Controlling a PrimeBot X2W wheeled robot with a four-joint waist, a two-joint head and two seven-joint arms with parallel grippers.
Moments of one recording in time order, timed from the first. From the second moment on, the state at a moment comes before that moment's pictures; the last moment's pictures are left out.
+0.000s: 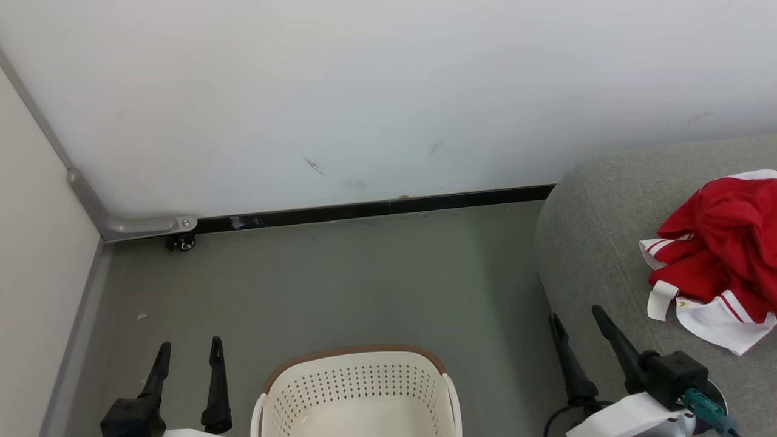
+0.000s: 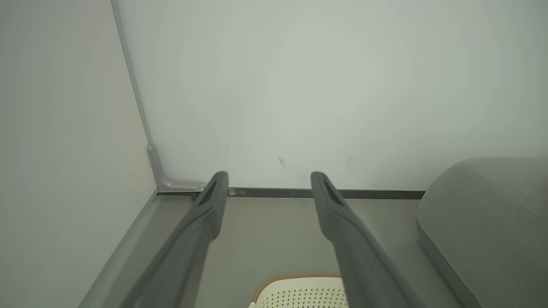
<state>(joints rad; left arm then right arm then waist) 0.05 0.18 -0.18 0.19 -0.32 0.22 -0.25 0.00 -0.05 0.07 0.32 0.16 0.13 -0.18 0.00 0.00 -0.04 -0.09</state>
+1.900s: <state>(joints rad) 0.07 0.14 -0.14 0.32 -0.38 0.21 -0.21 0.05 -0.05 0.10 0.29 0.30 0.13 -0.11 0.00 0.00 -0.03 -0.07</state>
